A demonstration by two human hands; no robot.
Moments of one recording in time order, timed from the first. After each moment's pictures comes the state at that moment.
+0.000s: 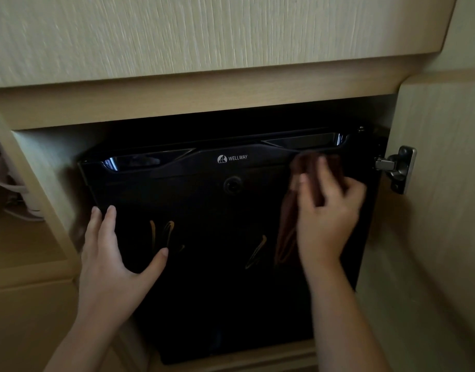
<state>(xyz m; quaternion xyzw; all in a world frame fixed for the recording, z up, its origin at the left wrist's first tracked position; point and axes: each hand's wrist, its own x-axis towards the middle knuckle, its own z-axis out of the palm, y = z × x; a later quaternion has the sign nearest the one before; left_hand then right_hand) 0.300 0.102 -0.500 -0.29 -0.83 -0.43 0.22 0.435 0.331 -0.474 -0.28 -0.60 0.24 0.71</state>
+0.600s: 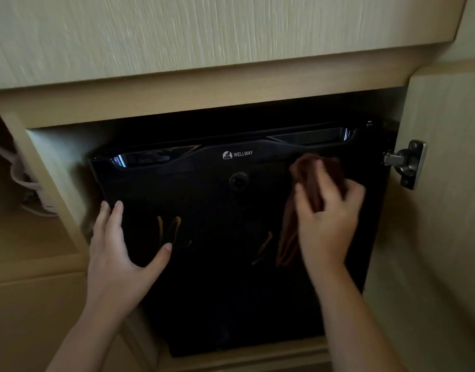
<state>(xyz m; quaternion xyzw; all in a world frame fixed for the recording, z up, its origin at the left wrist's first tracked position) 0.297 0.101 -0.499 -0.31 -0.83 -0.41 0.23 0.437 0.328 -0.488 -0.27 -0.64 0.22 0.68</state>
